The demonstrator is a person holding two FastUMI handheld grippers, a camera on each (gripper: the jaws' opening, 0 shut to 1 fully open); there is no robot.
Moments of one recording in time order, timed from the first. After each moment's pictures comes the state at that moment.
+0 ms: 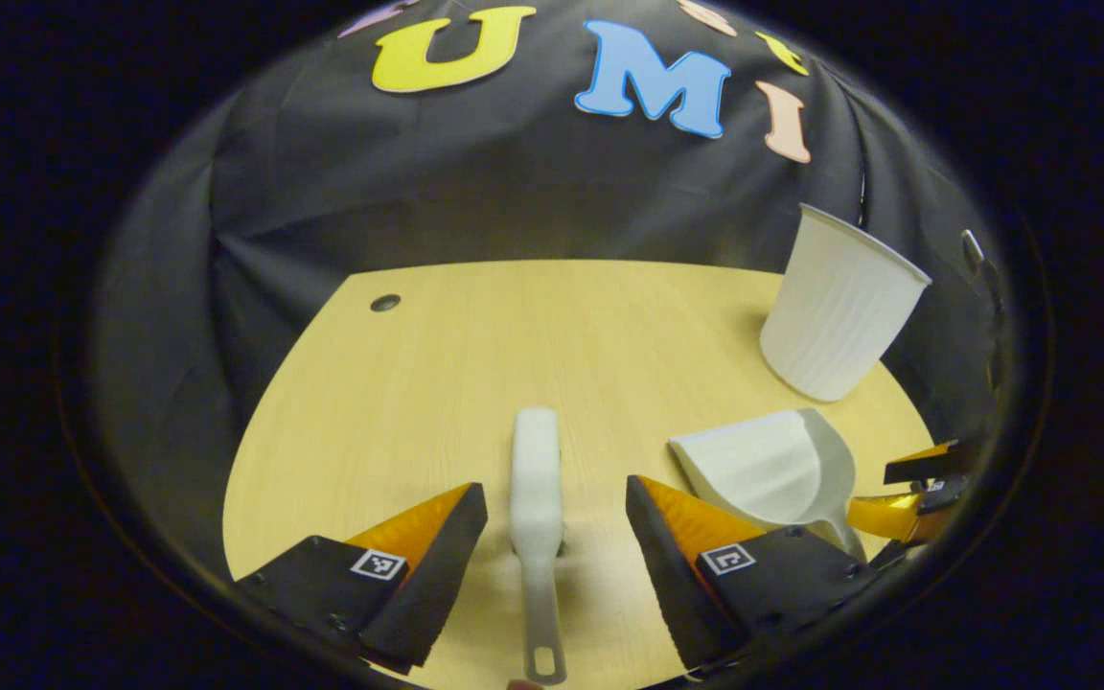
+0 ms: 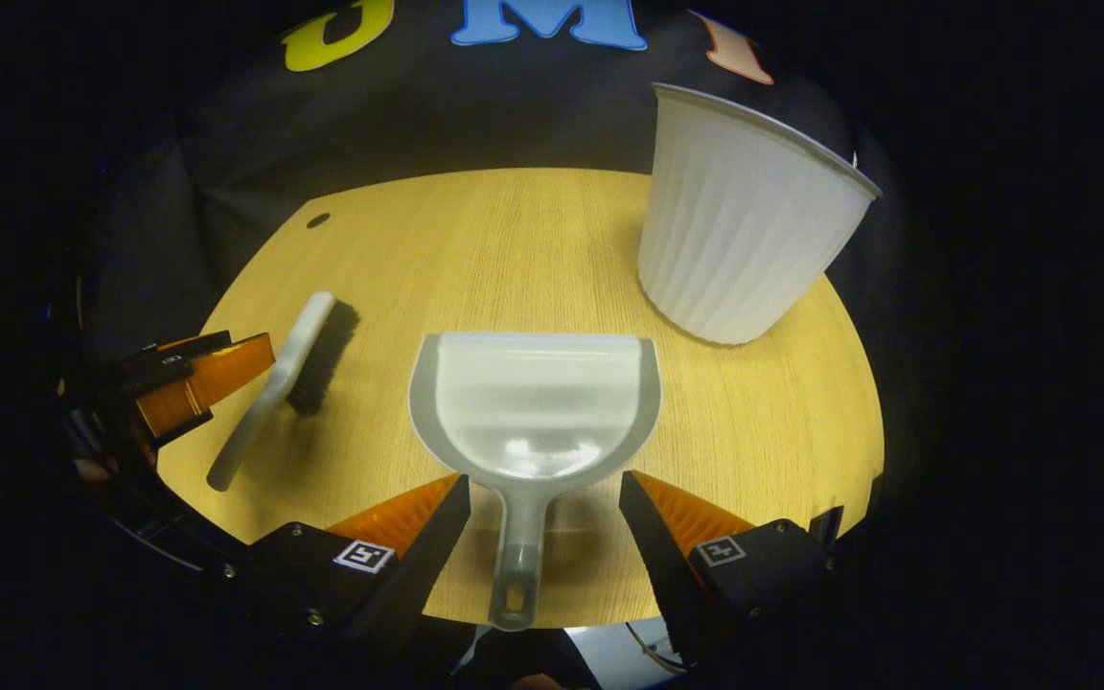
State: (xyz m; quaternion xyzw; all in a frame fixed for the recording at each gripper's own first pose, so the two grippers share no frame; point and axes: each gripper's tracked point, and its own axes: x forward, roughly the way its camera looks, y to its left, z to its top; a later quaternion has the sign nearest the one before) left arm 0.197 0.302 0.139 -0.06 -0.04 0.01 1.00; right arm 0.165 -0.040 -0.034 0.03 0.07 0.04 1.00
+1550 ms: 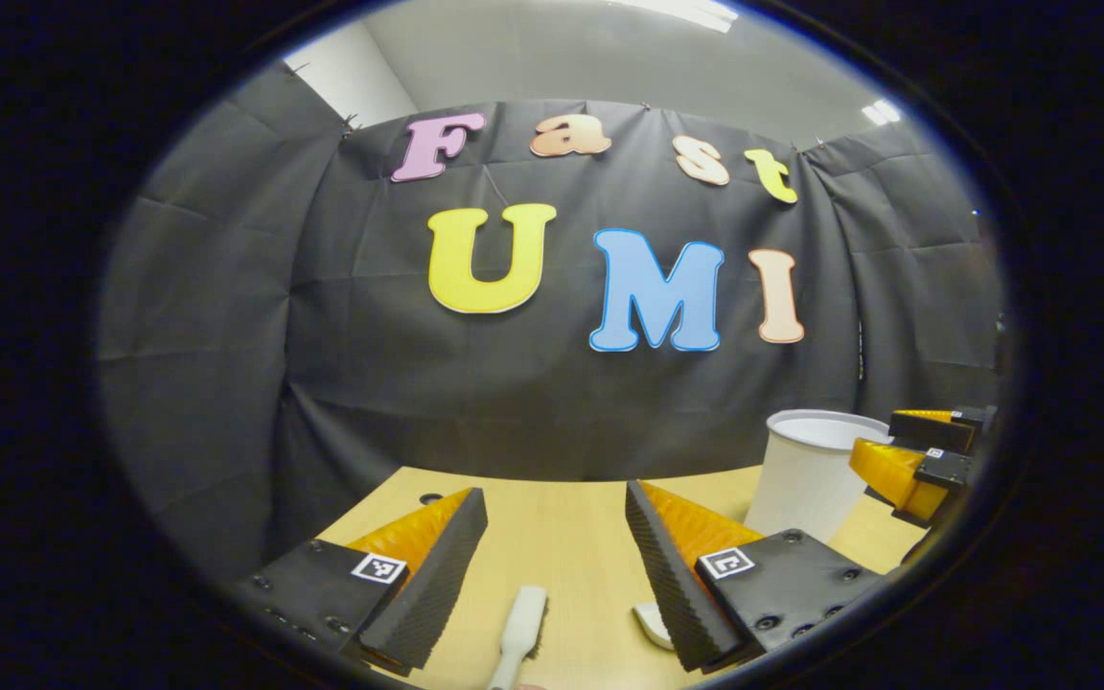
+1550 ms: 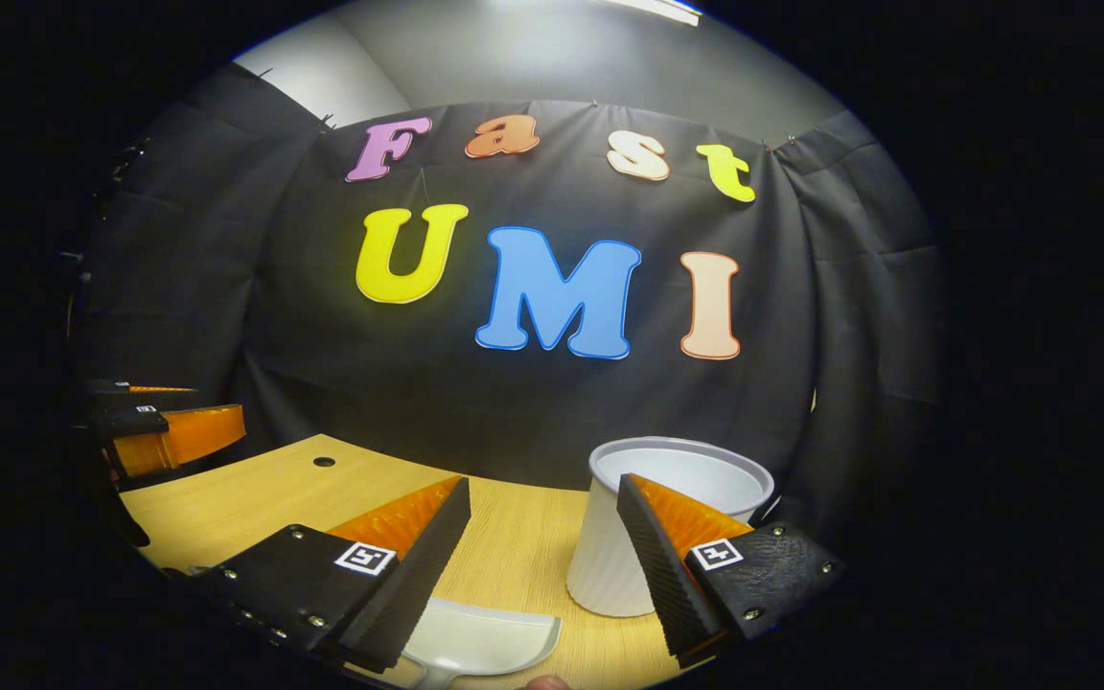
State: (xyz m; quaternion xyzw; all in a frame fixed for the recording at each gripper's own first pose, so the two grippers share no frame) left arm -0.140 -0.044 0.218 -0.06 -0.35 0.08 0.93; right arm 0.074 -0.087 0.136 -0.03 -0.40 -0.02 0.92
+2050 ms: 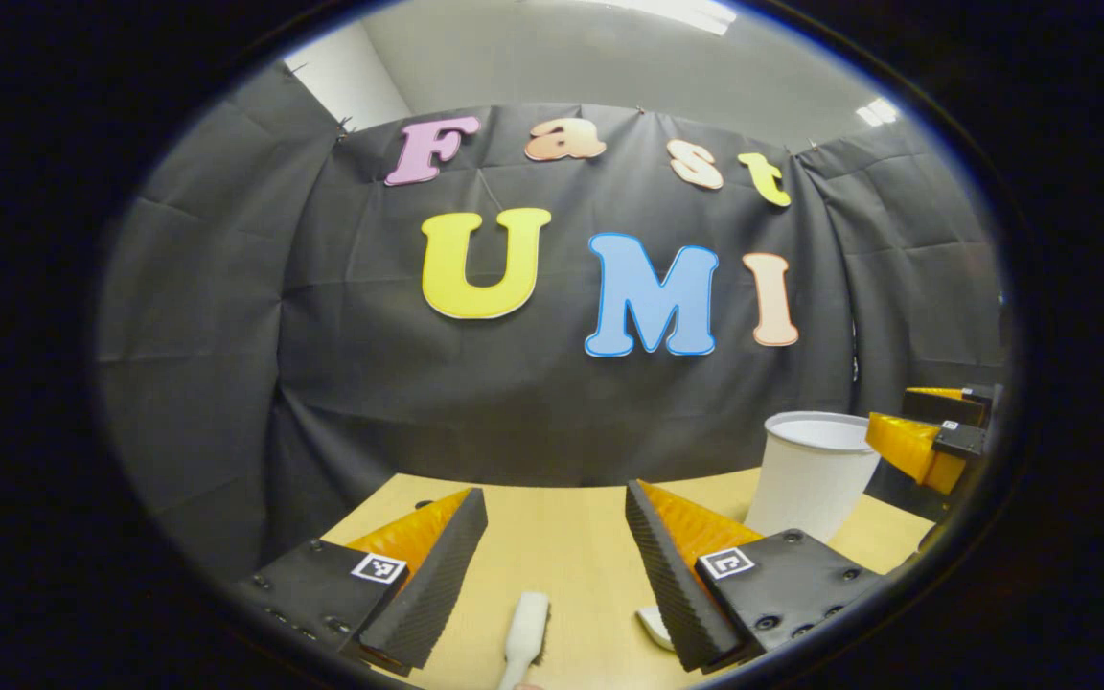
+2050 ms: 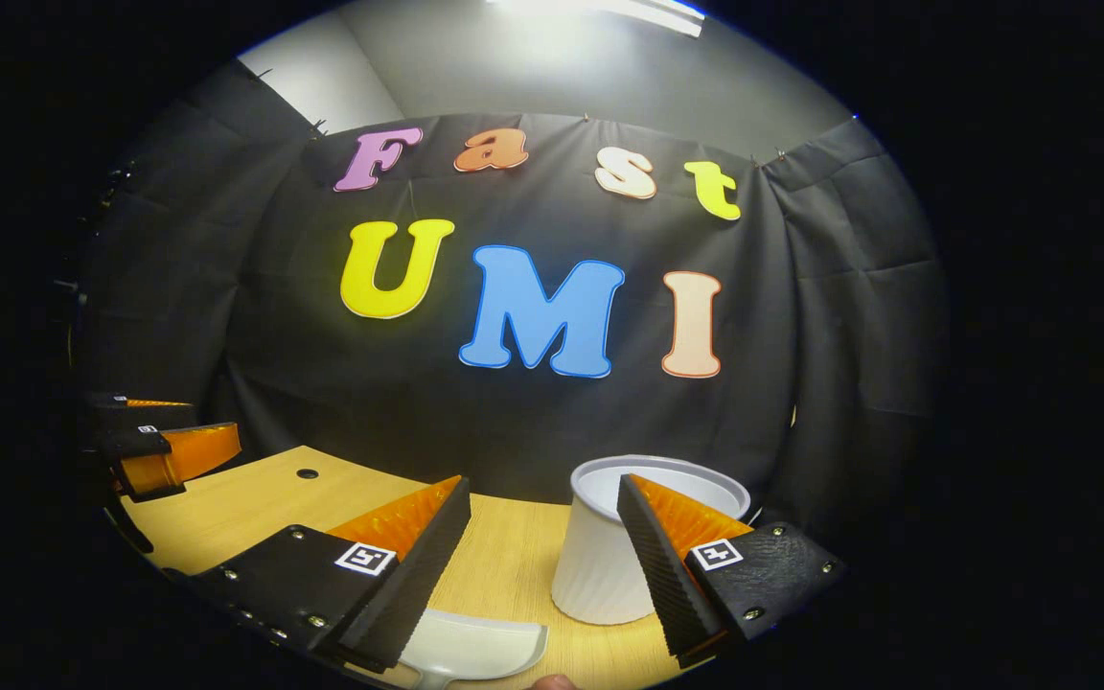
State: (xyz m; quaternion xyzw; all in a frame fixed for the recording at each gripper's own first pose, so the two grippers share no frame) left arm -0.137 -0.038 0.226 -0.05 -0.35 0.06 0.93; right arm 0.055 -0.091 0.142 -0.03 -0.42 -0.05 0.91
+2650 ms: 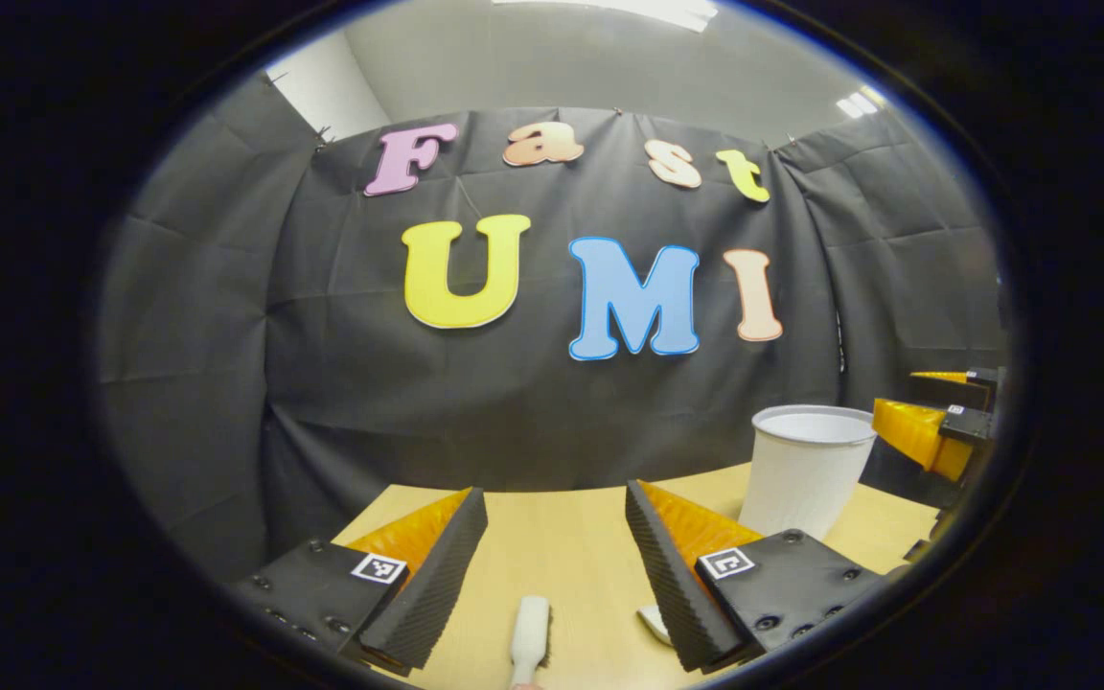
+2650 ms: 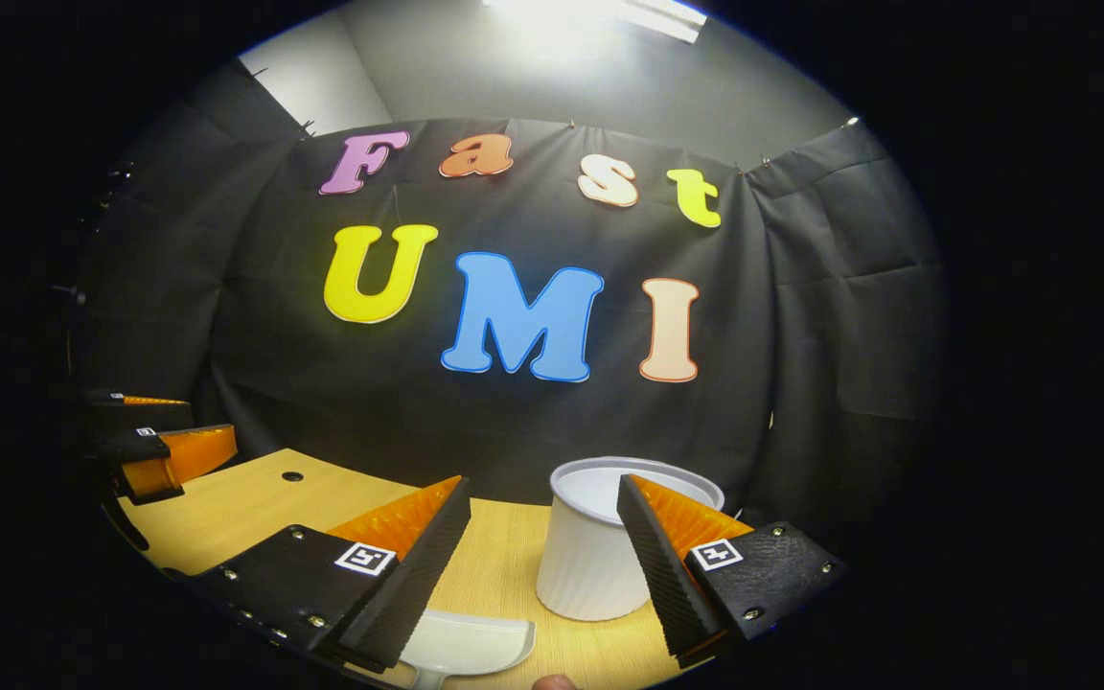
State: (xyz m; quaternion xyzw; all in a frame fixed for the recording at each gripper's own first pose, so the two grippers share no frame) left arm -0.148 -0.049 0.232 -0.02 -0.36 0.05 0.93; right arm 0.035 -0.102 0.135 -0.01 -0.42 -0.07 0.90
